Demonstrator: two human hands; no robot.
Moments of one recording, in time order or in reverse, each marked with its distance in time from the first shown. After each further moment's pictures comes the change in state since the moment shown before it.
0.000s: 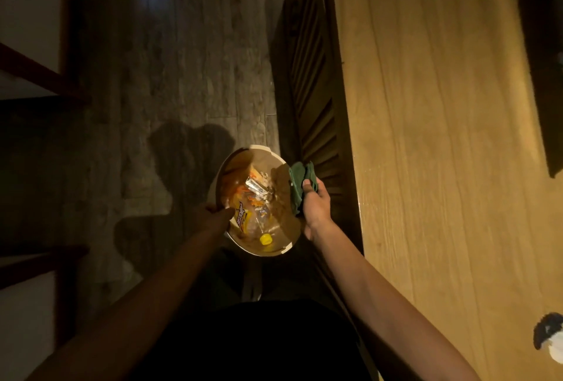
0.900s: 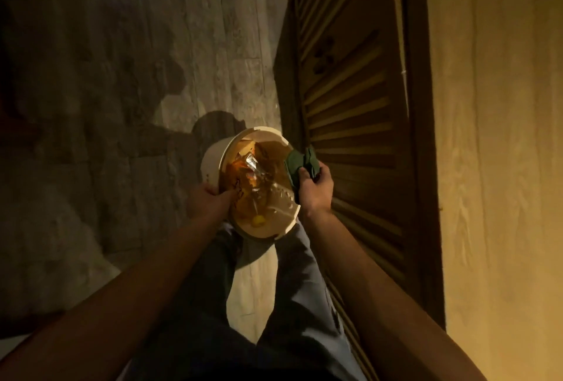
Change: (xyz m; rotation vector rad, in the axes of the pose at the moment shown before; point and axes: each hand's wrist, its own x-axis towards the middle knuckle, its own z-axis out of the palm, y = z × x) left_hand 0.290 0.241 -0.025 0.153 -0.157 0.017; right_hand 0.216 -0.138 0.259 -0.262 0.240 -0.079
